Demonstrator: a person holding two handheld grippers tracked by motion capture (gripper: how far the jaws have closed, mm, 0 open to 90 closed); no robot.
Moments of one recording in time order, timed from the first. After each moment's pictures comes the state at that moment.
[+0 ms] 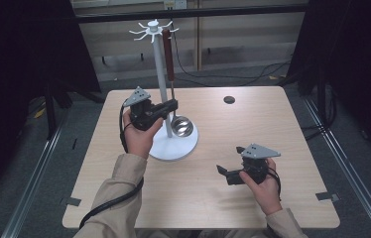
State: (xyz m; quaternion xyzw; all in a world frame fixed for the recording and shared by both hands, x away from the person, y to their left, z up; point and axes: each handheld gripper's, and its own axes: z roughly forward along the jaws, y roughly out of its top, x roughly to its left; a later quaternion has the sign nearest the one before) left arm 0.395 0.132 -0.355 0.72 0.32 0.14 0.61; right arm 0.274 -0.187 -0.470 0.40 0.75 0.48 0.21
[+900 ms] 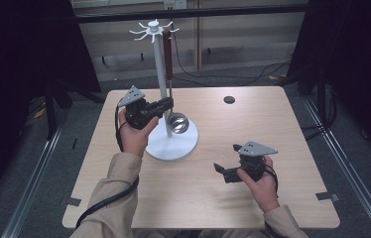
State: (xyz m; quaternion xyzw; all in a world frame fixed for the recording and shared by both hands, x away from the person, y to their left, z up) left arm 0.402 0.143 -0.358 0.71 0.31 0.15 0.62; right arm 0.280 -0.180 -0.466 0.39 0.75 0.49 0.21
